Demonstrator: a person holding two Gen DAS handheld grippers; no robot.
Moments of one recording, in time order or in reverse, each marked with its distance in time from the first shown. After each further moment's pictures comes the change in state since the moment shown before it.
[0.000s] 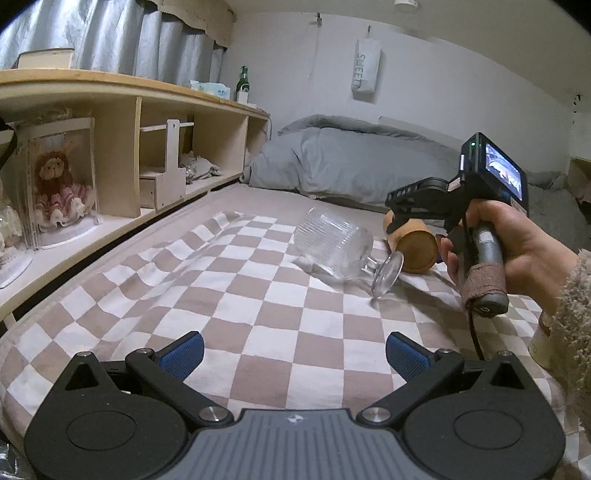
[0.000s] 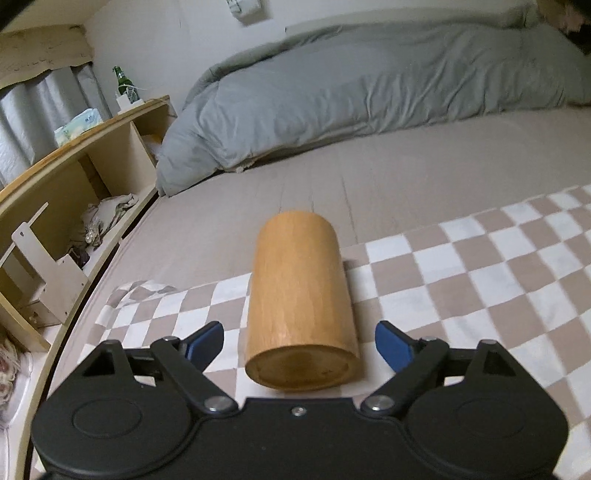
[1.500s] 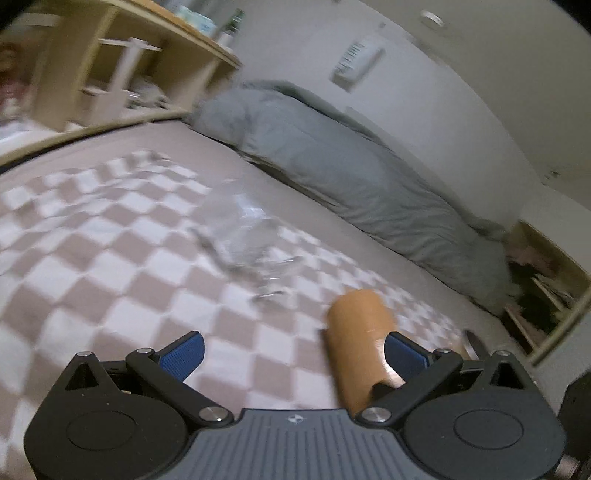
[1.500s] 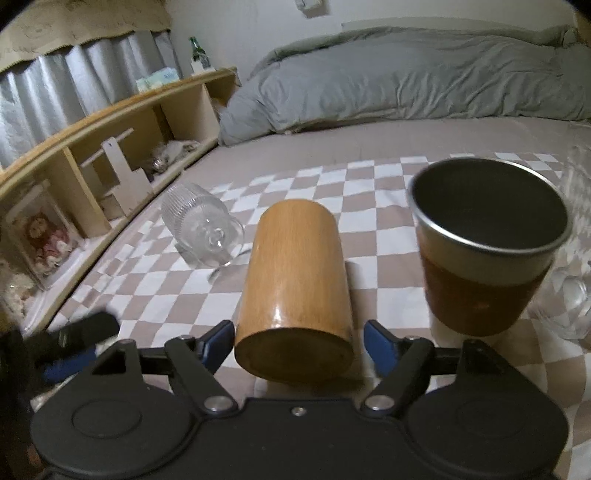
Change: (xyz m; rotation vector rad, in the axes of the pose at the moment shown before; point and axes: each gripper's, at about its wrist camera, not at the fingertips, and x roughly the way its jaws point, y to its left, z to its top) left arm 0.032 -0.024 0.034 -0.296 0.146 -0.347; right arm -0.165 -0.080 -0.115 -0.185 0.037 0.164
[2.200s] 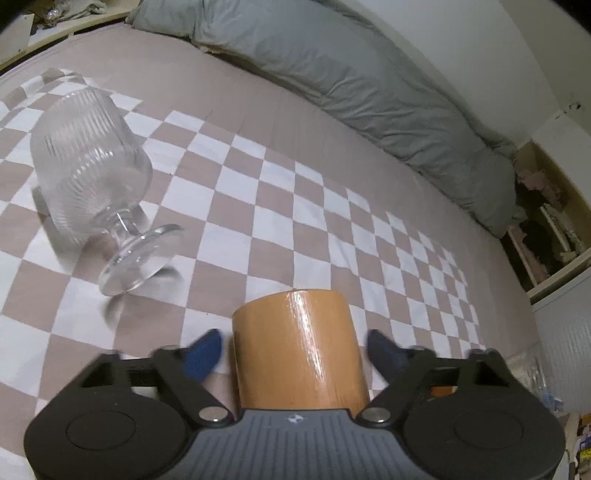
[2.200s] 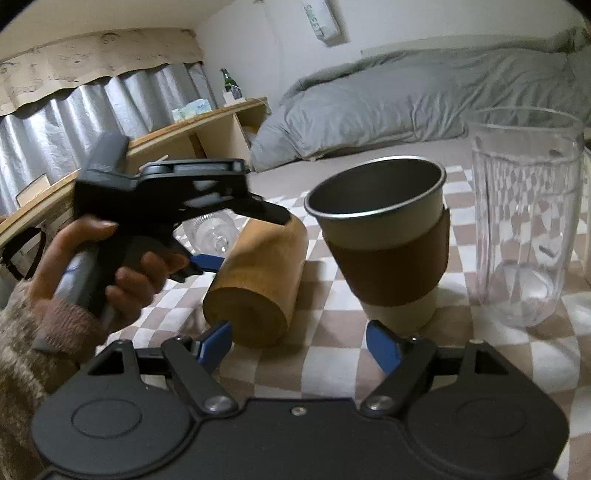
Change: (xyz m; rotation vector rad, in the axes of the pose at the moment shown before) left arm 0.162 -0.057 0.035 0.000 0.400 -0.004; right arm -0.046 -0.068 -0.028 -0.022 -0.092 0.147
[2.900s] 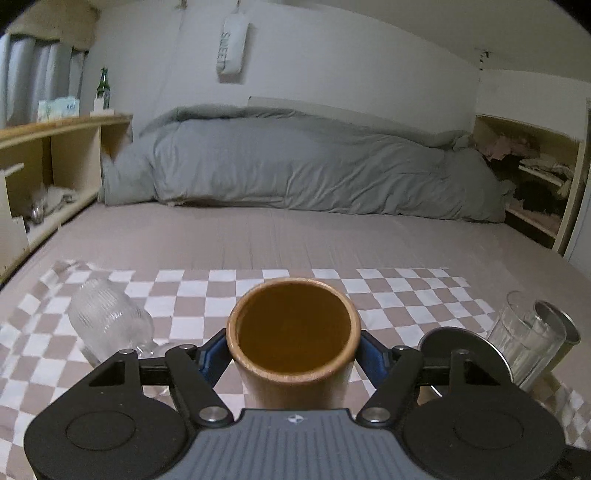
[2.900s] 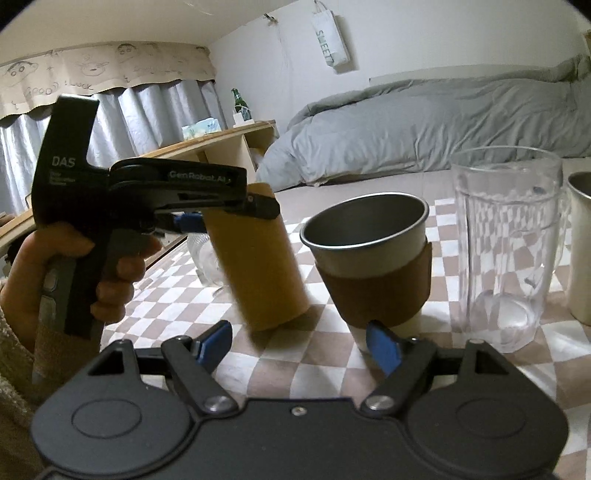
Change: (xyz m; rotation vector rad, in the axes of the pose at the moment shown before) left arm -0.065 -0.078 -0.051 0.458 -0.384 0.165; right arm -0.016 -0.004 -0.002 -0.052 -0.084 -0.003
